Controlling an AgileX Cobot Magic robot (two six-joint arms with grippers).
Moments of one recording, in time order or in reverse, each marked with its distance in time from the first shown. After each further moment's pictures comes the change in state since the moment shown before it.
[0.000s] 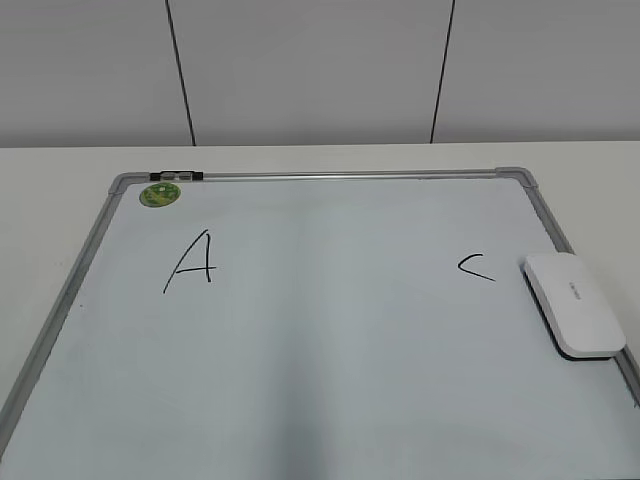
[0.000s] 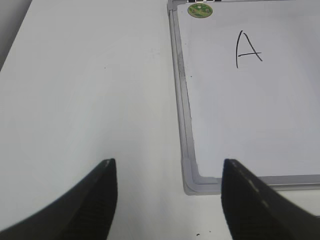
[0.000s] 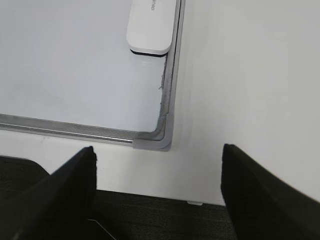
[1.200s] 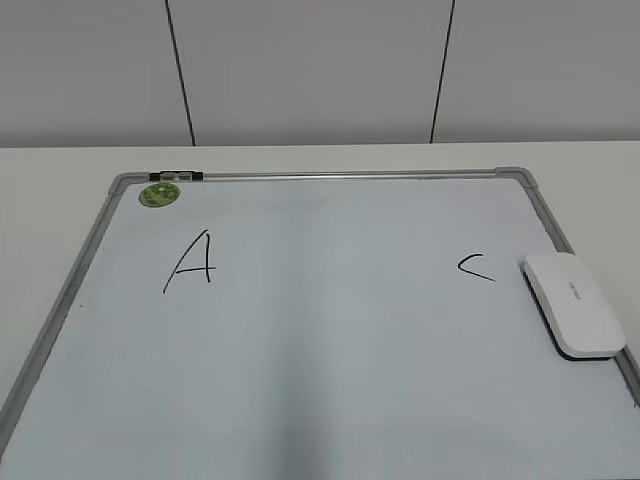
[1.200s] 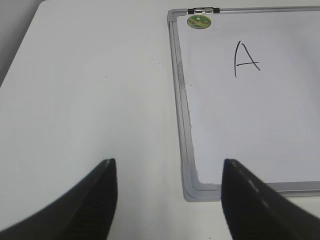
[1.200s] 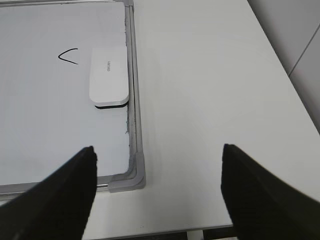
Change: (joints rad) left arm 0.000 -0.047 0.000 0.000 -0.004 0.000; right arm -0.210 -0.269 0.000 0.002 0.001 -0.002
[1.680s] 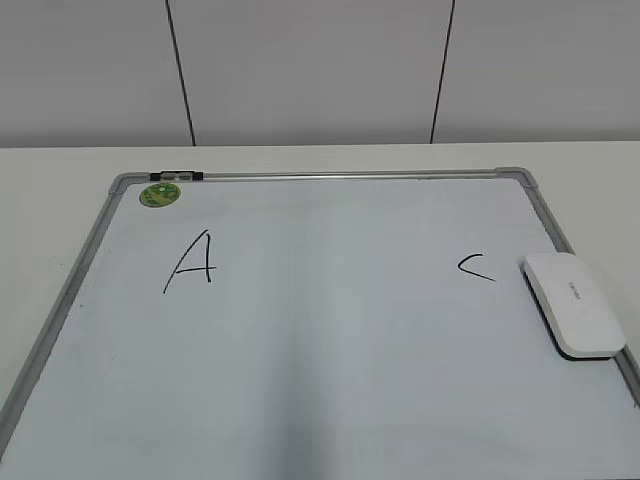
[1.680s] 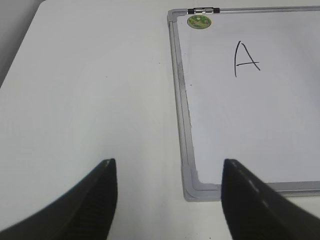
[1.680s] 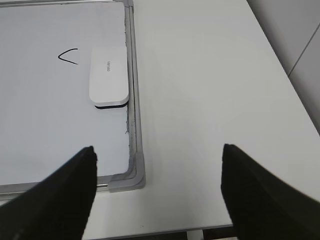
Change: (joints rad) left arm 0.000 0.000 0.000 0.000 0.000 0.000; right arm -0.002 0.000 0.000 -0.002 0.000 0.000
